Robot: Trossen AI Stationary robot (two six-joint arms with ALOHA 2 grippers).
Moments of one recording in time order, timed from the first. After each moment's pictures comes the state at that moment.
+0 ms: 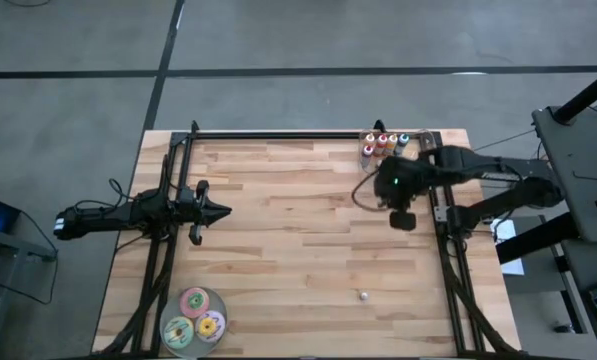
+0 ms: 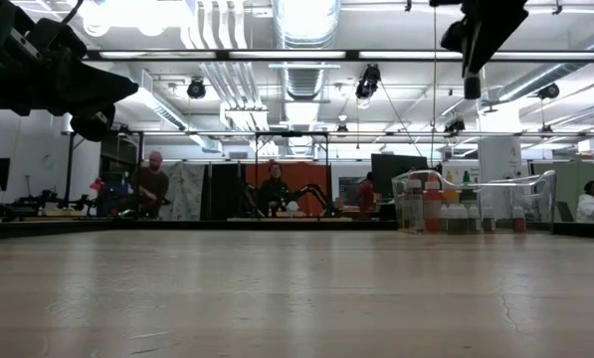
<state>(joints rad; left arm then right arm) 0.04 0.04 0.01 0.01 0.01 -0.24 -0.05 1.22 1.29 -1.27 0.03 0.00</state>
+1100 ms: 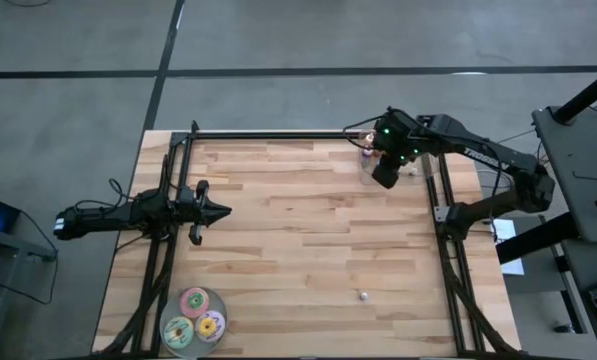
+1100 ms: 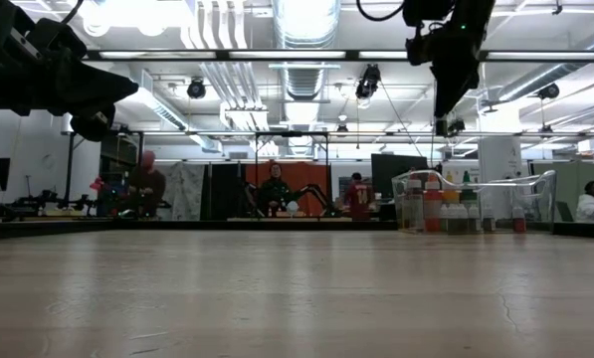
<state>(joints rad) 0.04 0.04 0.01 0.01 0.01 -0.24 -0.51 1.31 1.29 -1.18 0.07 0.05</state>
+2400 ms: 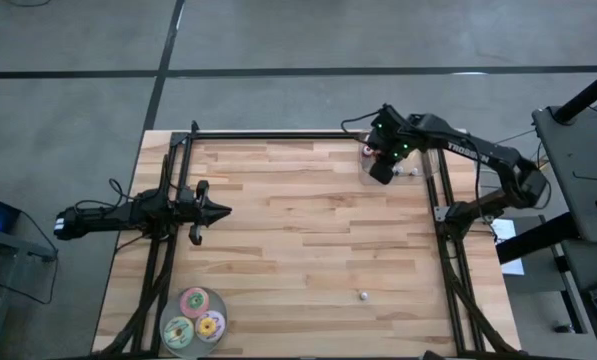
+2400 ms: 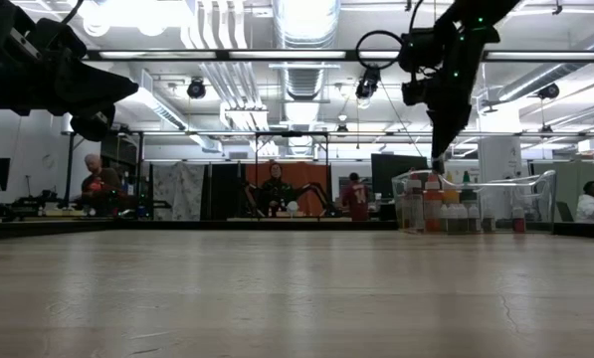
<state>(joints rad) 0.04 0.04 0.01 0.01 0.01 -0.24 -0.67 1.40 1.15 -0.99 0.00 -0.16</state>
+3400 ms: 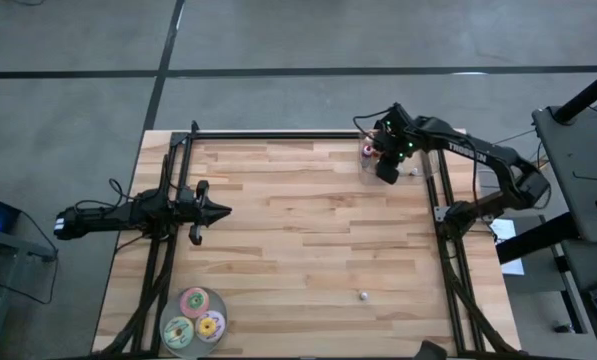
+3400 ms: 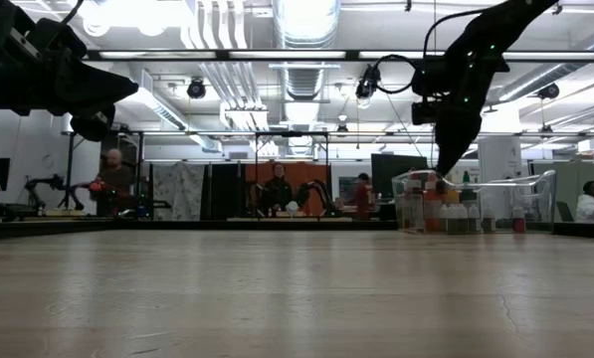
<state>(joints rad) 0.04 0.04 0.01 0.01 0.01 -0.24 -0.82 1.38 0.98 -0.80 -0.14 -0.38</state>
